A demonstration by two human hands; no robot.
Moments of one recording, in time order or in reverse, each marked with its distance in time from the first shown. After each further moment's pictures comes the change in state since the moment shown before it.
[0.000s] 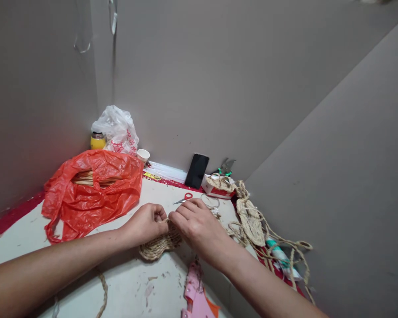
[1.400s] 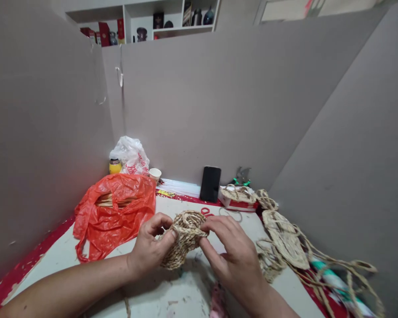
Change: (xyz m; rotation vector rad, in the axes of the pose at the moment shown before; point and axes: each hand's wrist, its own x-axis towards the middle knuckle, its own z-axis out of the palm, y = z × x) left_hand -0.026 0.009 -0.007 -0.119 0.347 0.390; right_hand -0.018 -0.016 -0.004 0.368 0.653 0.329
